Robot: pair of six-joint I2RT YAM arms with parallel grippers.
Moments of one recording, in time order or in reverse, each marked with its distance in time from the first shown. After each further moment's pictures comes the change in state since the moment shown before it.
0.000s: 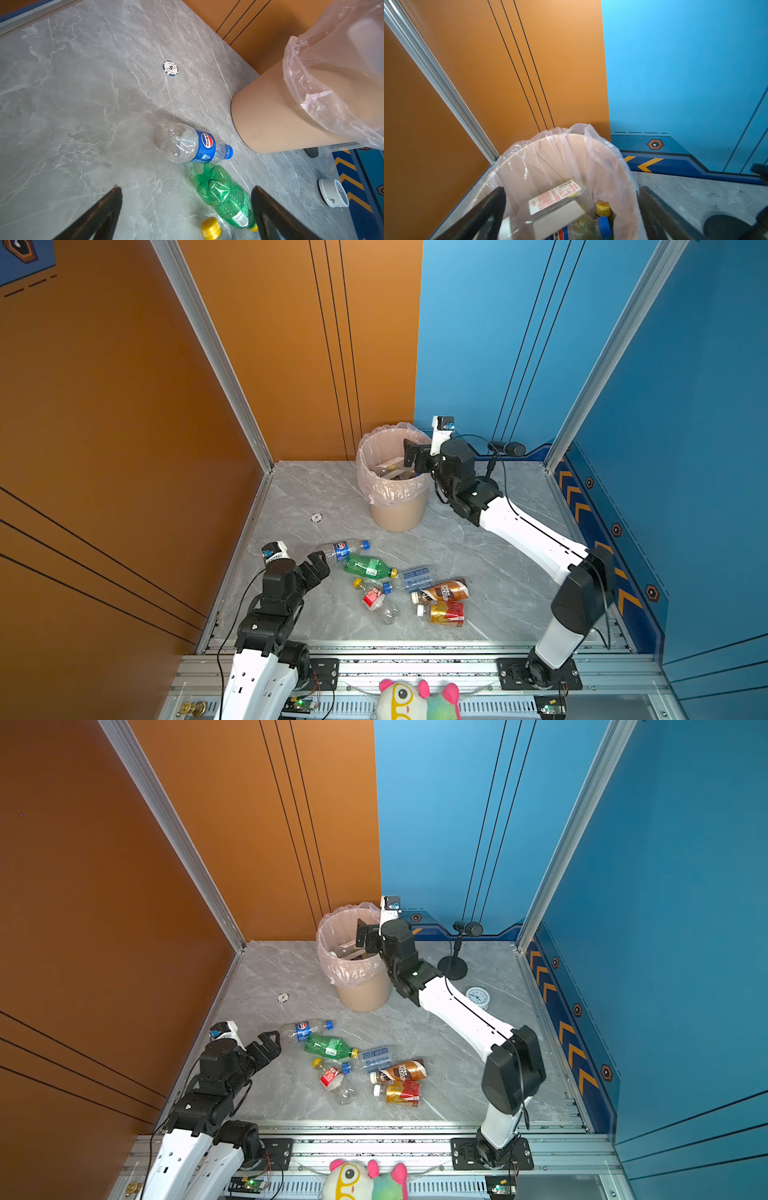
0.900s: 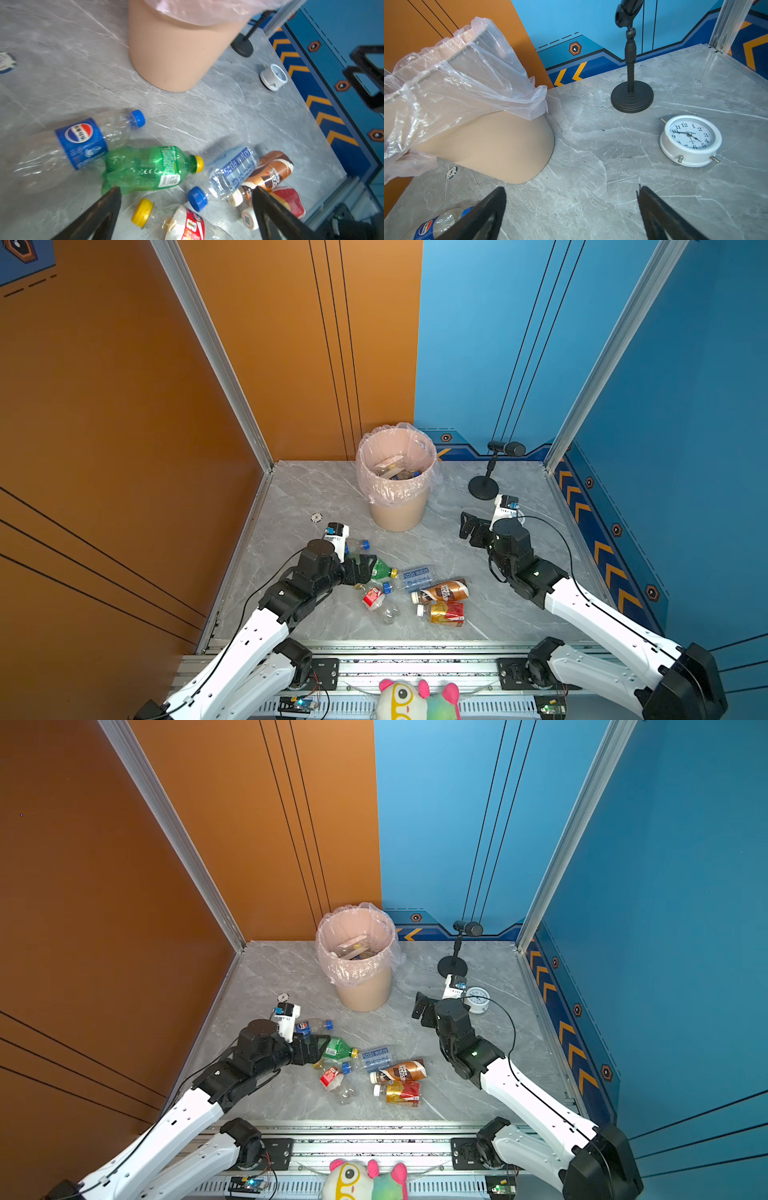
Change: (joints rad) left arm -0.441 0.321 0.135 0.158 0.146 0.266; right arm -0.068 -0.607 -0.843 -0.125 0.065 0.290
